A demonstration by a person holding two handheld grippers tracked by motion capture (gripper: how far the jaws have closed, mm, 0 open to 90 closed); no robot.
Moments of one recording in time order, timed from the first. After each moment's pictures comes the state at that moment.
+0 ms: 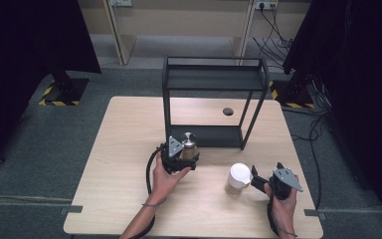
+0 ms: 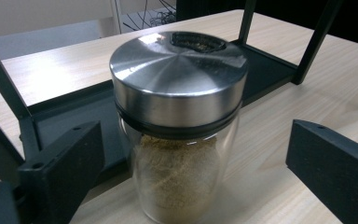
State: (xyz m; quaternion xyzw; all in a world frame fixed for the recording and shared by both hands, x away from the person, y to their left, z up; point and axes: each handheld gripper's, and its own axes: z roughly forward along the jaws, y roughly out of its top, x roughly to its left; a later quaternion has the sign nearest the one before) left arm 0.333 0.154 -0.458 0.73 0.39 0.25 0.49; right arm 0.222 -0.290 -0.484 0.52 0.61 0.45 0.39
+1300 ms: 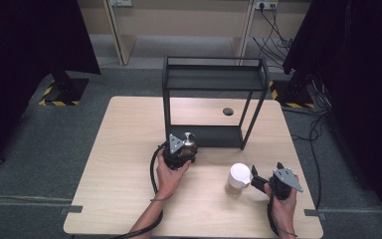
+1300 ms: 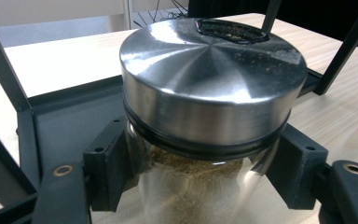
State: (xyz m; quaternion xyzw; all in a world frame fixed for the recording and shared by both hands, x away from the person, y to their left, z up) left arm 0.343 0.148 -0.468 0.71 0.43 0.25 0.50; right arm 0.221 -0.290 -0.485 0.52 0.61 0.45 0.39
